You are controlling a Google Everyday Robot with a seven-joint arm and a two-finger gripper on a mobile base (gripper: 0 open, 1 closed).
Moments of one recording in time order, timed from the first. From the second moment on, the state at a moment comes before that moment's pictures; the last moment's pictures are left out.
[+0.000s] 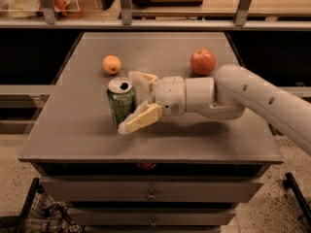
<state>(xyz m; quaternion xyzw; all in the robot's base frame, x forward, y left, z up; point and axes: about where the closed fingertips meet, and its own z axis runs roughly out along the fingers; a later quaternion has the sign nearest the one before) 0.514 0.062 0.877 -0.51 0.54 0.46 0.49</state>
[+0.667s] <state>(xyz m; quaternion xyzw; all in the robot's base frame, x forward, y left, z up) 0.509 0.066 0.876 -0.51 0.52 0.46 0.50</state>
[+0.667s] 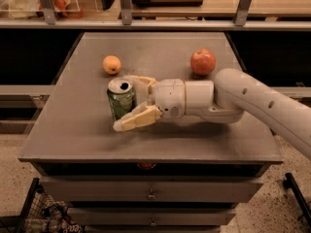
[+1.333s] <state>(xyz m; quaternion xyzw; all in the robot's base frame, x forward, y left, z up) 0.500 0.062 0.876 -0.51 0.52 0.46 0.51</state>
